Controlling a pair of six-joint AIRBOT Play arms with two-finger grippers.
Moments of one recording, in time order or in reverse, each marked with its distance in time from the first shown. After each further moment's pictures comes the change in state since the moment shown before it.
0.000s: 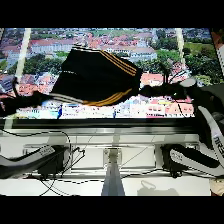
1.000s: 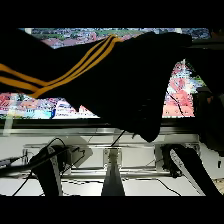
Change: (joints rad) left arm 0.000 0.924 0.486 -0.186 0.588 0.046; right arm 0.001 0.547 0.520 0.449 0.176 0.039
